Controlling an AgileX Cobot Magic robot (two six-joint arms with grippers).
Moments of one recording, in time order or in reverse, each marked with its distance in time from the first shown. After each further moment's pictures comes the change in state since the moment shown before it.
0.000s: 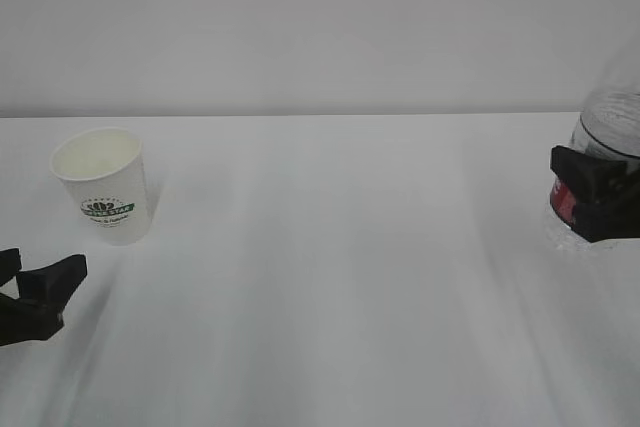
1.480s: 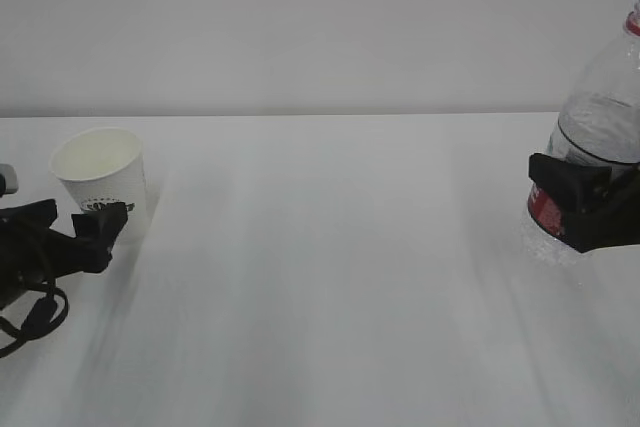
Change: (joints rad) left arm 0.000 0.171 -0.244 -0.030 0.000 0.000; right arm 0.000 -0.004 -0.005 -0.155 0.002 0.136
